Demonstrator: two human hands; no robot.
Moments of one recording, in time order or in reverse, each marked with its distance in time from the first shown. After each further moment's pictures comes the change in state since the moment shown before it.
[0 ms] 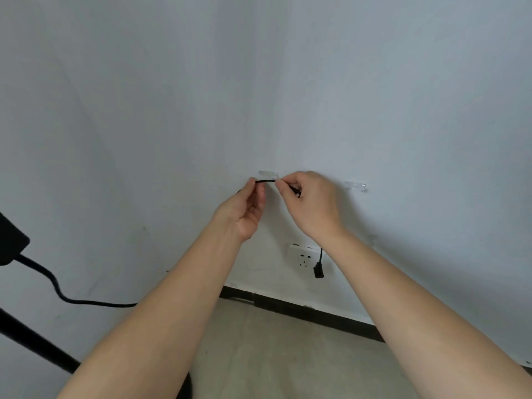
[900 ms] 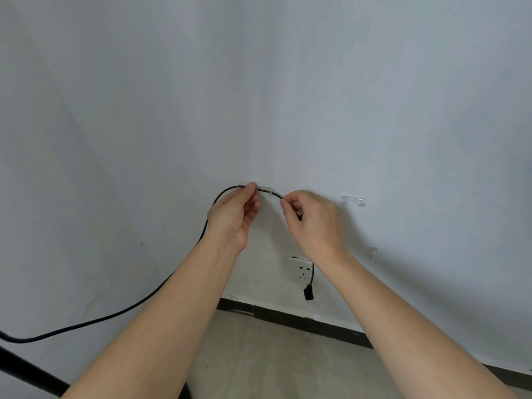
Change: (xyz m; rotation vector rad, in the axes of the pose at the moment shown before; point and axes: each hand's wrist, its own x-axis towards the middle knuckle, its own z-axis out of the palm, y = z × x) left_hand 0.002 0.007 0.008 0.239 0.024 0.273; right_hand -0.013 0.005 -0.003 -0.088 0.091 -0.048
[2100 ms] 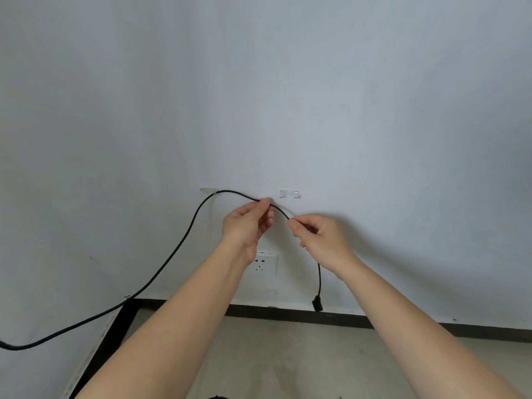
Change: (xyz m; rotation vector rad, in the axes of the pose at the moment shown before) left_hand -0.045 -0.074 0.061 0.208 -0.195 -0.122; right_hand -0.042 0.062 -0.095 0.380 -0.217 0.518
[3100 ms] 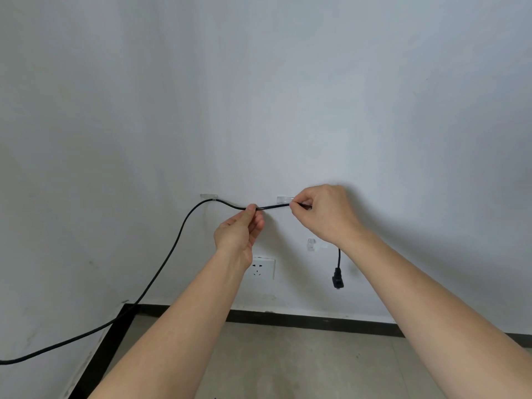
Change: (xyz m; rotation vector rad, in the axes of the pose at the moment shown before) left_hand -0.001 0.001 -0.003 -0.211 0.139 -0.022; right_hand 0.027 -0.058 -0.026 -0.595 0.081 -0.254
